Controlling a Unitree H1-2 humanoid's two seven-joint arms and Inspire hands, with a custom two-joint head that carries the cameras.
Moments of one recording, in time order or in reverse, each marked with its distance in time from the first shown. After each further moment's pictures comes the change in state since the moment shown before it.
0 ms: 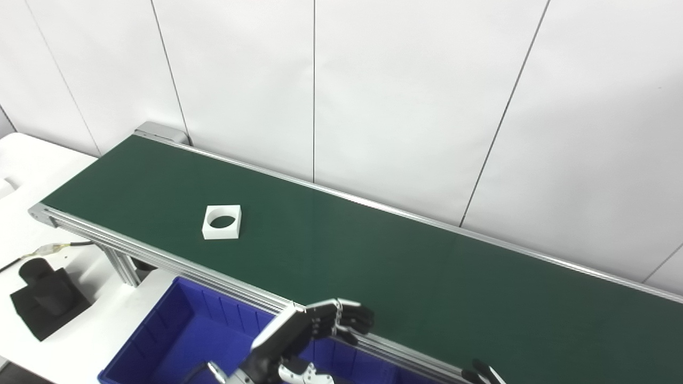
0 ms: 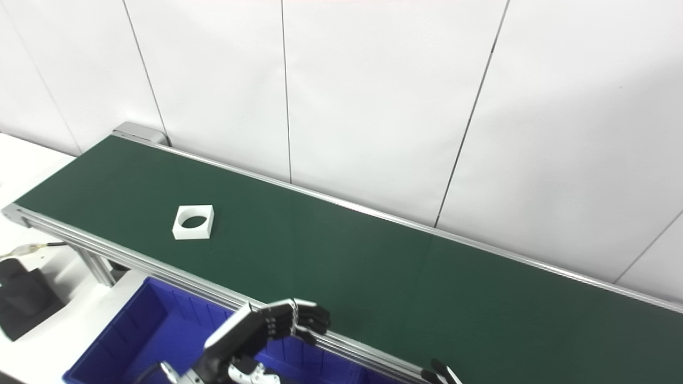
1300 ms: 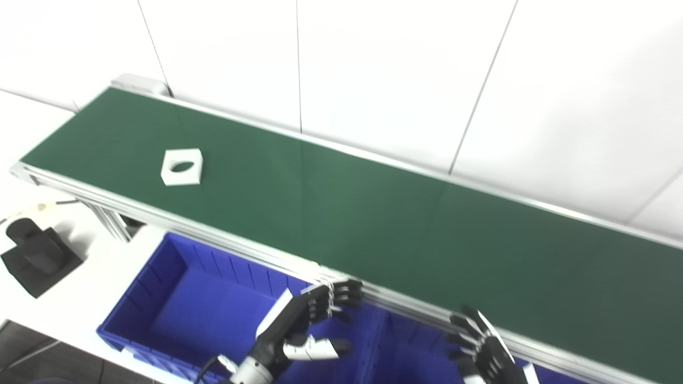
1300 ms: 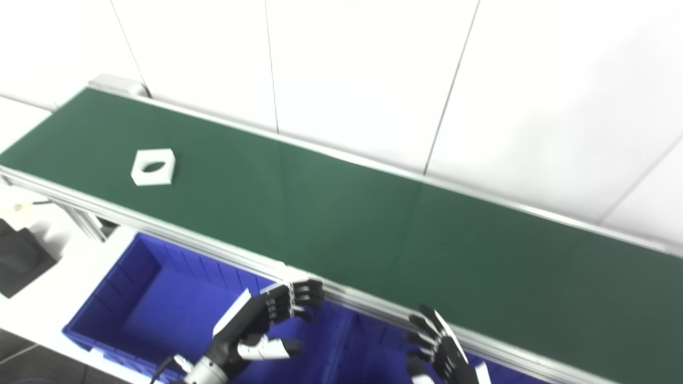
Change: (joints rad) left arm 0.054 -0.167 -0.032 0.355 0.004 -0.185 0.051; right arm 0.062 -0.008 0.015 -0.118 -0.012 0.057 0.001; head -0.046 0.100
